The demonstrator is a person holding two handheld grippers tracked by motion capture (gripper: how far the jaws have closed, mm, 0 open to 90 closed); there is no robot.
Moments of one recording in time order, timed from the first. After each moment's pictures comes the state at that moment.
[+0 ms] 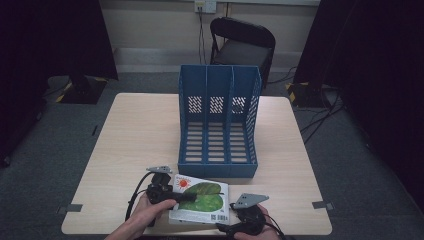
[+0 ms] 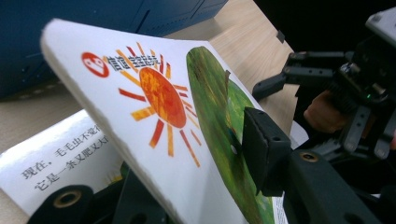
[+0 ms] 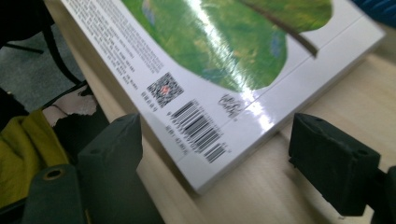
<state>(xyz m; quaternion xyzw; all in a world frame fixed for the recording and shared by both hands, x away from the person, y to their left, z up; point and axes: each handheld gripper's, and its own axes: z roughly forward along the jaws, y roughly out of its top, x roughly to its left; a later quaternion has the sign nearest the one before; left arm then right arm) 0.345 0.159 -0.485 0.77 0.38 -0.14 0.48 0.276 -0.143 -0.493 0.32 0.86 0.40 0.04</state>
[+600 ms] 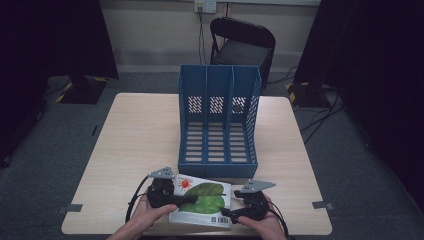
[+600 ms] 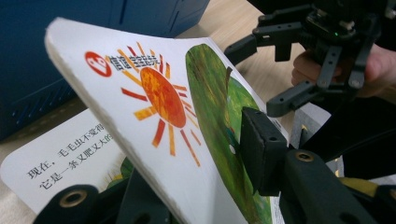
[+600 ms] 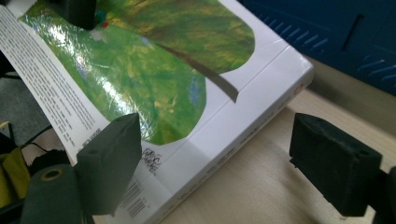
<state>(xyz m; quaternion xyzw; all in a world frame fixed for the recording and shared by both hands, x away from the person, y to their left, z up) 0.330 0.151 -0.468 0.81 0.31 -0.07 0.49 0.309 -0.156 -0.488 0.35 0.83 0.43 0.04</state>
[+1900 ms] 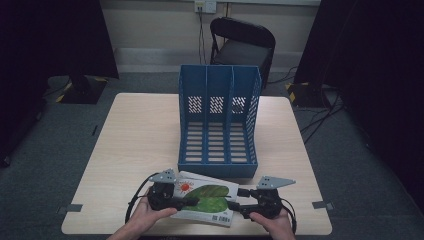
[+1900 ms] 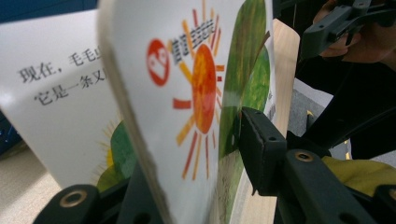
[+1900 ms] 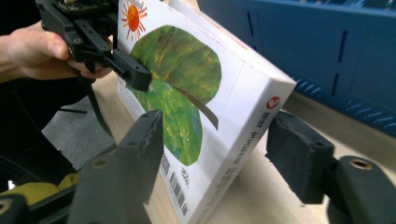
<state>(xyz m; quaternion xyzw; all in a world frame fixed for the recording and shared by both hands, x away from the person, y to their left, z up) 0.326 0.149 -0.466 0.82 0.27 -0.06 0.49 0.302 -0.181 -0.455 0.34 0.79 0.50 0.00</state>
